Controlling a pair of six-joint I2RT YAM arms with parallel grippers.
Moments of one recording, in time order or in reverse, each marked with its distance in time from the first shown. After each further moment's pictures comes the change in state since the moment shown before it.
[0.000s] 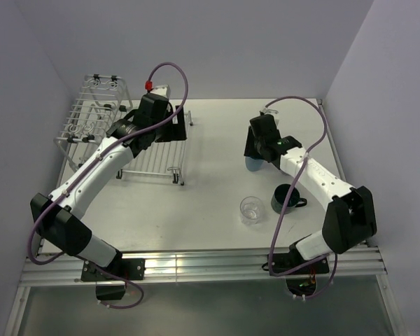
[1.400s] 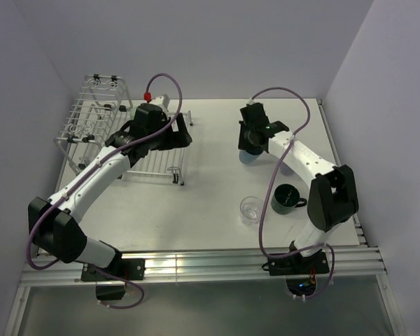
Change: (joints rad) left arm 0.026 -0.060 -0.190 0.167 0.172 -0.064; right arm 0.000 0.243 0.198 -0.055 -0.087 -0.039
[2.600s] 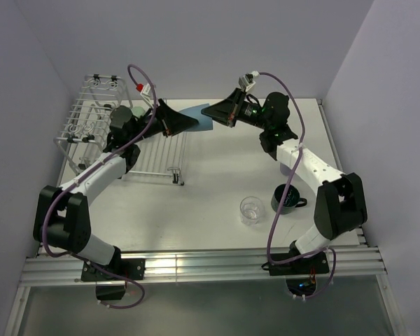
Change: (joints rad) left arm 0.211 0.051 -0.313 1.153 0.885 -0.559; right arm -0.058 -0.108 -0.127 1.133 -1.020 0.910
